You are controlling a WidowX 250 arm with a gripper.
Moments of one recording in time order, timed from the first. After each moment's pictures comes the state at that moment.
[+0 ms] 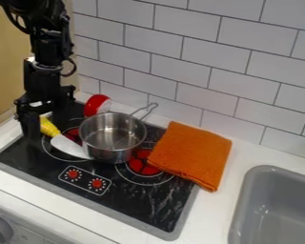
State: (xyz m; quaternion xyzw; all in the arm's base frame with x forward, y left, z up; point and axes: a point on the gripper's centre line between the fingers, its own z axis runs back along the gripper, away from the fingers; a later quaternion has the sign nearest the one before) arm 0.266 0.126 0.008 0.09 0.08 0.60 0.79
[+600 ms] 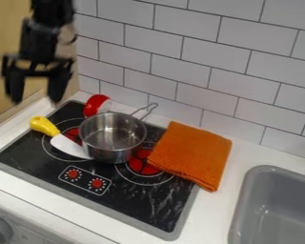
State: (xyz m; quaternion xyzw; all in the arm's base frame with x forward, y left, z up) arm 0.280 0.111 0.086 0.16 0.04 0.46 0.87
